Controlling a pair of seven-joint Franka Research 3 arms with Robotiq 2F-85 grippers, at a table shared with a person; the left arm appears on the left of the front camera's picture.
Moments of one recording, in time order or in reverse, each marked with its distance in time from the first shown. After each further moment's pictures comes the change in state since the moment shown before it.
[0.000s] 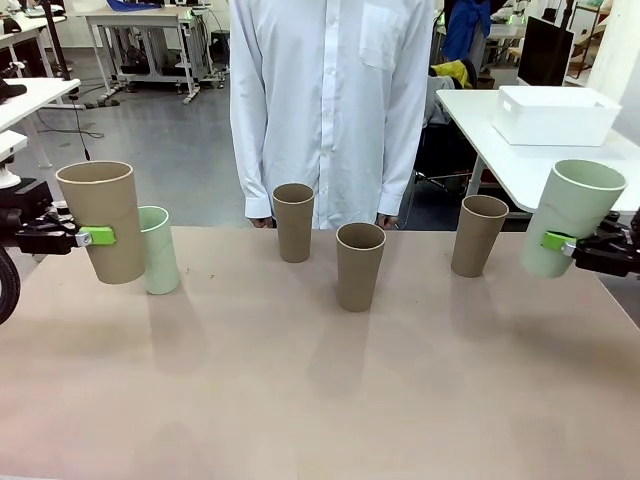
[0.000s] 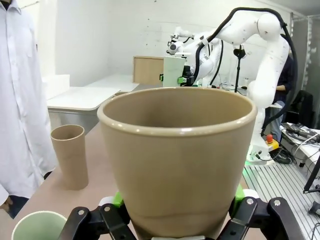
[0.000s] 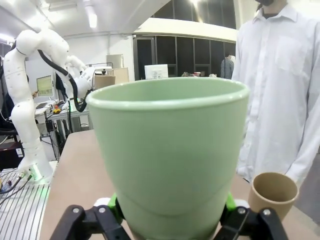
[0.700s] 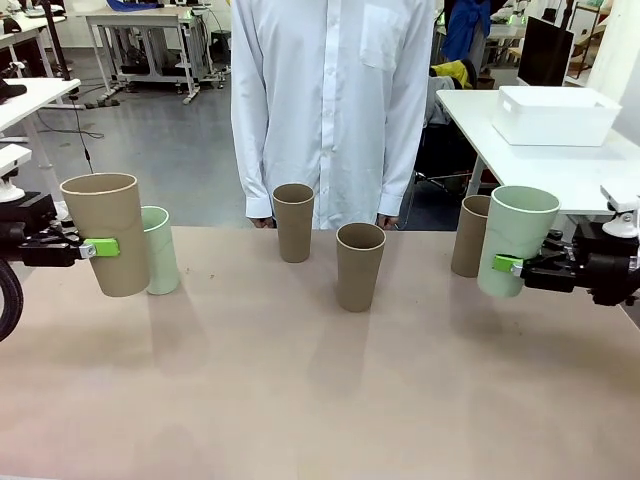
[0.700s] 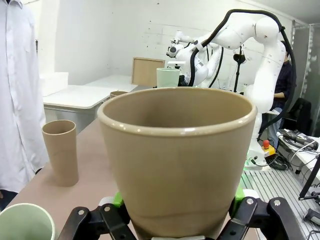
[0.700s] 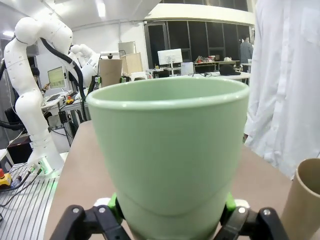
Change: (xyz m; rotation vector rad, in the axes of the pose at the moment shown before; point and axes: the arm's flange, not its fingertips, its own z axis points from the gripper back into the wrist) left arm -0.014 -0.013 -0.008 -0.003 -0.022 0.038; right arm -0.035 0.009 -0.053 0.074 0.079 -0.064
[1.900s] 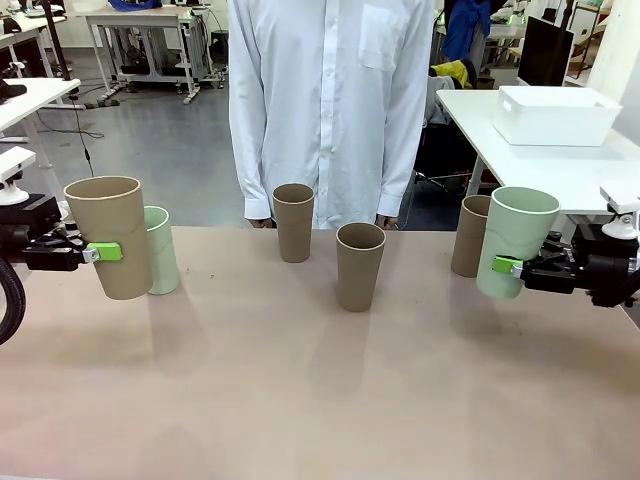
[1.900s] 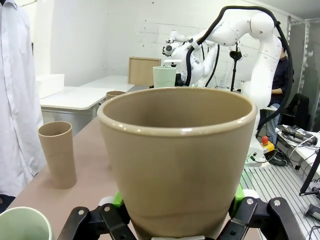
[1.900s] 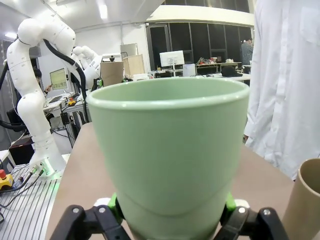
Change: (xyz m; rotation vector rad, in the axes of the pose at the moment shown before) left arm -0.003 0.001 -0.004 -0.019 0.008 -0.022; right arm -0.002 0.001 0.000 0.010 -0.009 -0.004
